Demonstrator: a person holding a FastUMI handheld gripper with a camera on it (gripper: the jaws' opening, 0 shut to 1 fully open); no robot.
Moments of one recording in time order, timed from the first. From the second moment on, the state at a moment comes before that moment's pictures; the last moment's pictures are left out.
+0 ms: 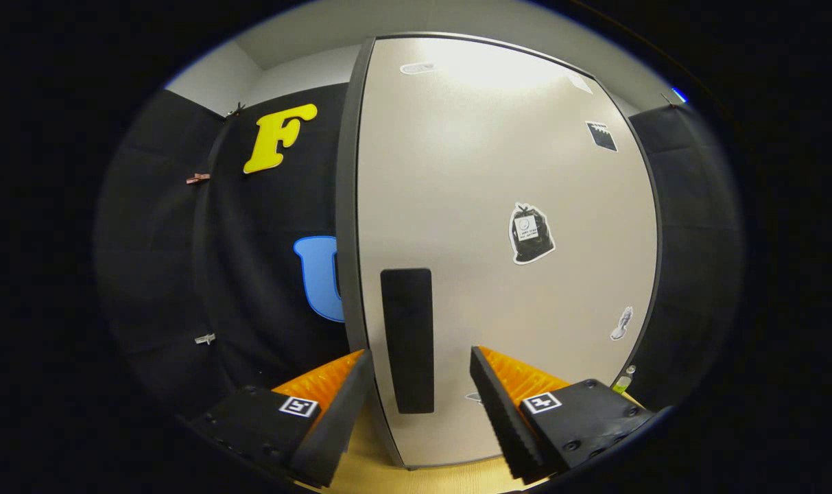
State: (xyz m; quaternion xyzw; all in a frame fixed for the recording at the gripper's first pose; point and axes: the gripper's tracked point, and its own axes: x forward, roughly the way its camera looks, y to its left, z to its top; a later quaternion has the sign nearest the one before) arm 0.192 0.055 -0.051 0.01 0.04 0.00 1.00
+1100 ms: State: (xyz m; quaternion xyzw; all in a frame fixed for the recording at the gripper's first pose) arm 0.195 0.061 -0.055 -0.01 0.04 0.00 1.00
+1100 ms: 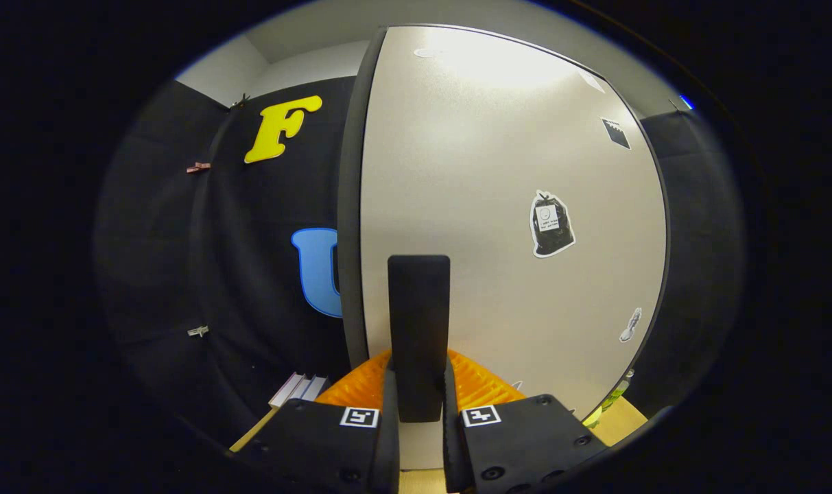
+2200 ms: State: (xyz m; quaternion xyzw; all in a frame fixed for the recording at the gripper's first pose) arm 0.114 0.034 -0.047 -0.01 0.05 0.04 1.00
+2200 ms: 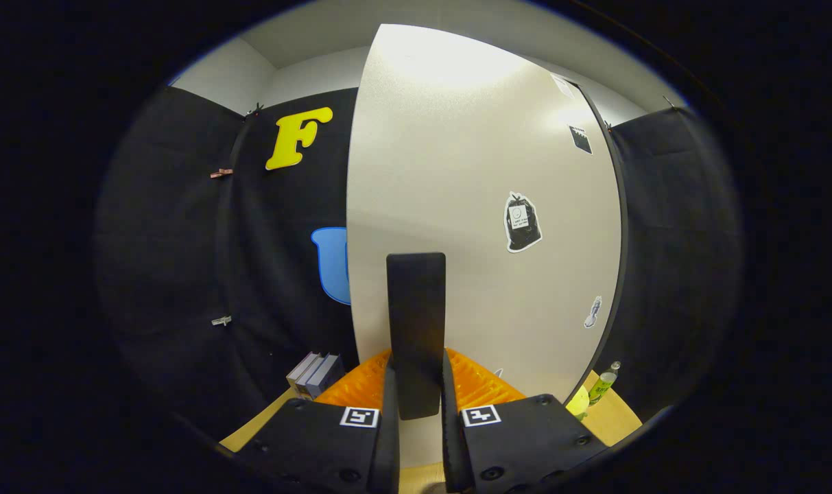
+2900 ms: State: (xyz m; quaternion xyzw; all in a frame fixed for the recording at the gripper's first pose) arm 0.052 -0.013 -0.041 -0.01 0.05 0.11 0.99
